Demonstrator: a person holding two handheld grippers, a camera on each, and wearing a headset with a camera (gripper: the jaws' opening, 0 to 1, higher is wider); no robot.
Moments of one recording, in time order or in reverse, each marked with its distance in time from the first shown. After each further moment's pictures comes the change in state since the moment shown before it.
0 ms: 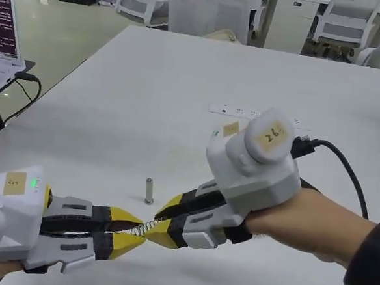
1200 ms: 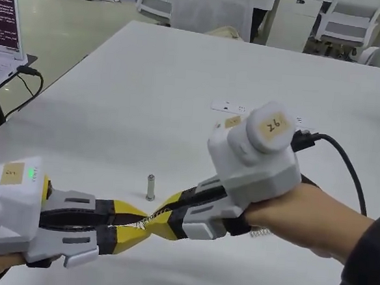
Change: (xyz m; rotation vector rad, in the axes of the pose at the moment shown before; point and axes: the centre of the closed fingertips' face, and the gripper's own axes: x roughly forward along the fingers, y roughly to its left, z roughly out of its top) left arm 0.001 -0.003 0.007 -0.048 -0.044 -0.014; right arm 0.003 0.000 0.002 0.045 0.020 0.017
